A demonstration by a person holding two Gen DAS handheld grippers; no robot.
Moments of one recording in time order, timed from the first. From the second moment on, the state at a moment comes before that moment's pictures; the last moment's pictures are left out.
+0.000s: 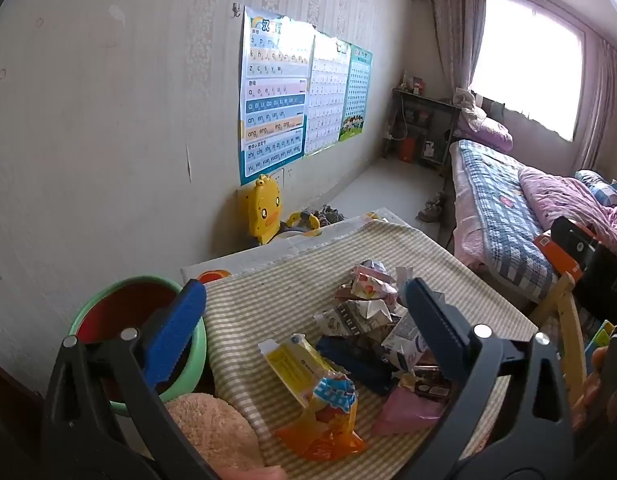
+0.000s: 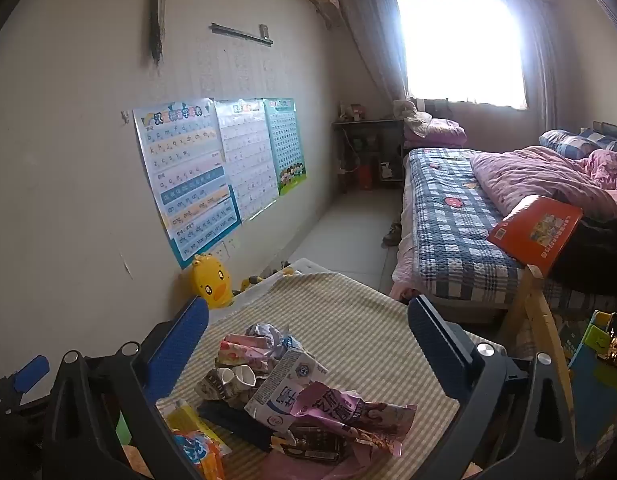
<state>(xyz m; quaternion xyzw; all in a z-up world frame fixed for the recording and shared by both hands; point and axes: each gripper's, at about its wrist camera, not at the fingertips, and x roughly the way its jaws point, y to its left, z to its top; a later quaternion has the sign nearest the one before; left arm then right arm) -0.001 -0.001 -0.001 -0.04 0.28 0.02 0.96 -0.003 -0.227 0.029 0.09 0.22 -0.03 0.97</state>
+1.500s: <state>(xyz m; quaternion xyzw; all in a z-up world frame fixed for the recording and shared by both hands) 0.004 -0.002 -0.013 -0.04 0.30 0.02 0.95 0.001 -0.229 0.012 0.09 0.24 -0.03 0.97</state>
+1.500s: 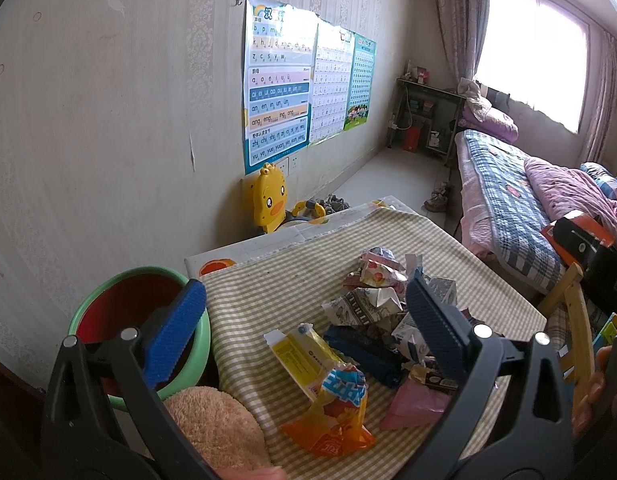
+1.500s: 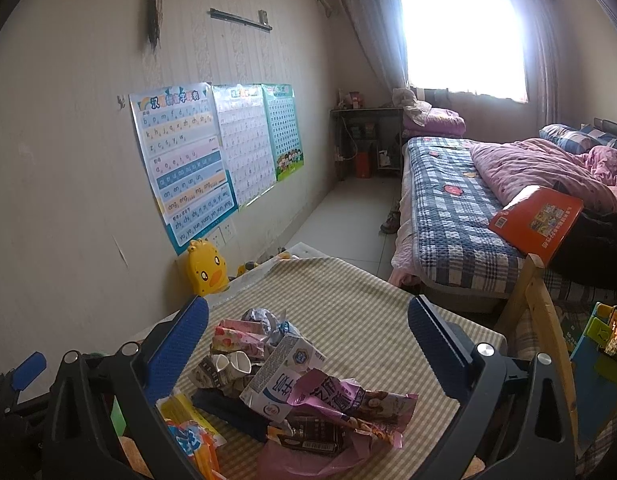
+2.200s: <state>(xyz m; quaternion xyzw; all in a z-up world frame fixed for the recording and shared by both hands) 0.002 0.002 -0.012 -0.04 0.29 0.04 0.95 0.002 -0.227 0.009 0.09 0.25 -0.03 0.96</state>
